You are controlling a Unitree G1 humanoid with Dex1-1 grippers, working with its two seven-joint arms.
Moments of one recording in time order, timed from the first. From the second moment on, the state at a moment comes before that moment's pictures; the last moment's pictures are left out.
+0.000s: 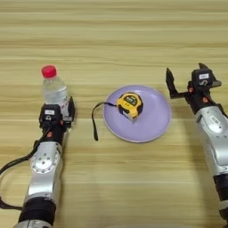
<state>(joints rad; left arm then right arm) -0.10 0.09 0.15 0.48 -0.03 -0.45 -0.06 -0.25 -0.08 -0.01 0.09 0.04 -0.03 0.09</state>
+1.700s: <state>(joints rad) -0.10 0.10 0.12 0.47 -0.02 -0.48 -0.04 -0.24 -0.08 -0.02 0.09 0.04 -0.03 0.12</state>
